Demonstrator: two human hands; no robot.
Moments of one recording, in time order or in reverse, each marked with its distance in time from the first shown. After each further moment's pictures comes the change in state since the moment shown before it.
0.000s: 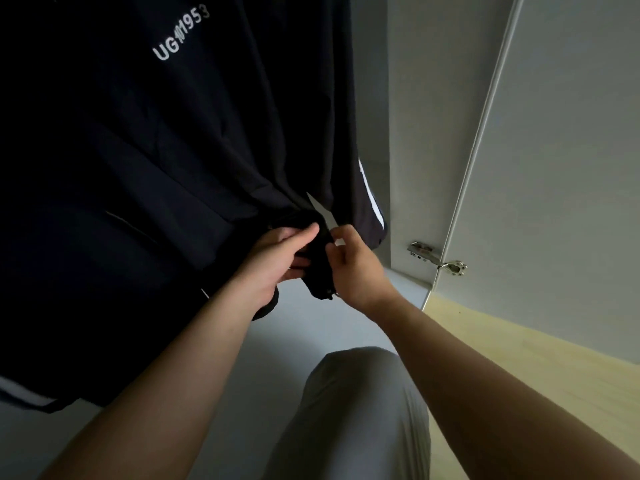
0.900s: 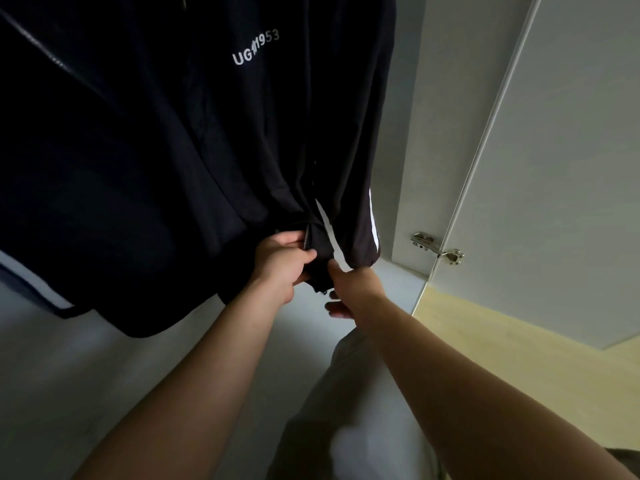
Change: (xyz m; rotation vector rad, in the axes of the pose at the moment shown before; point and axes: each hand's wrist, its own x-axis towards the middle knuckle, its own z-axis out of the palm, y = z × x) left_hand -0.041 -0.043 -0.017 -0.270 0.254 -0.053; right_hand -0.057 -0.003 0.055 0.172 0.037 0.602
